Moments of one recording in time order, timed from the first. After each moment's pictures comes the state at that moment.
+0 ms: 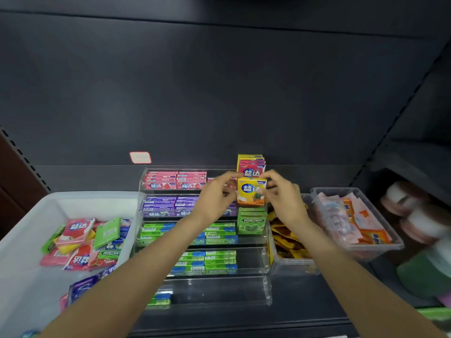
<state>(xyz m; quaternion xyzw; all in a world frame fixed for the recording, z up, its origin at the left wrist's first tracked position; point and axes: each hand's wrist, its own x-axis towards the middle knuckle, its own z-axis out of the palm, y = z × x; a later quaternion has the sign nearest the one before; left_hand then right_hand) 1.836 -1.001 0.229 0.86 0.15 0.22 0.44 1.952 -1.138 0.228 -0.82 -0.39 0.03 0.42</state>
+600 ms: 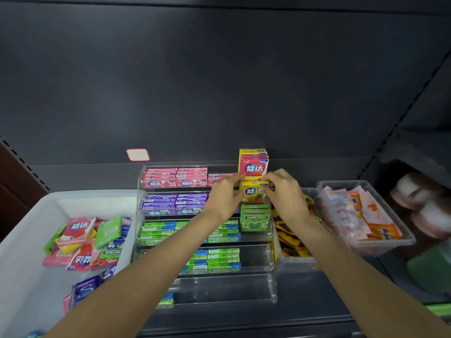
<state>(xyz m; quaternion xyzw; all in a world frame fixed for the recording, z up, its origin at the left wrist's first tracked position) 1.861 -1.003 0.210 0.88 0.19 0.18 0.39 1.966 -1.125 0.207 -0.87 -0.39 -0.05 0.28</state>
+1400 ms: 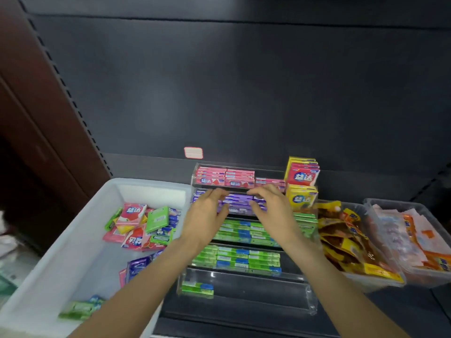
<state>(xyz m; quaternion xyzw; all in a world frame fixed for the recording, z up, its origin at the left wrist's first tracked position) 1.736 -0.951 0.207 0.89 0.29 0.23 0.25 1.866 -1.063 0.217 -0.80 -0.49 0.02 0.34</state>
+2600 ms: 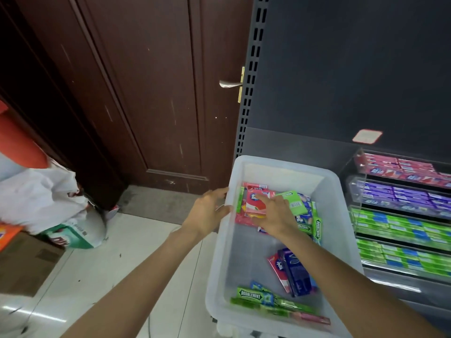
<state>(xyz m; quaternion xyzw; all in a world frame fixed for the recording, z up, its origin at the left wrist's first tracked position) 1.457 -0.694 0.153 0.82 0.38 0.09 0.42 1.616 -0.794 0.114 -0.88 -0.43 0.17 0.09</state>
